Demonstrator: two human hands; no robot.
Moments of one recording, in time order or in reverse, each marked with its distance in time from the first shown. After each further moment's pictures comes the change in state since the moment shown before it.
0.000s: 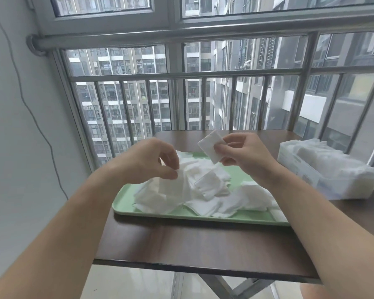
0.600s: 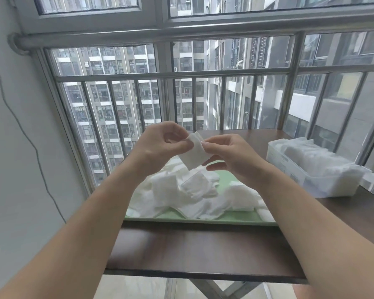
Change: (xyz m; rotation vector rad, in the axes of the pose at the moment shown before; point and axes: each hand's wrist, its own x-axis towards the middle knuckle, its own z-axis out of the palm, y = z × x) left_hand 0.038 0.023 0.031 -0.544 0.313 0.104; right_hand -0.004 -0.006 -0.002 0.106 -0.177 0.065
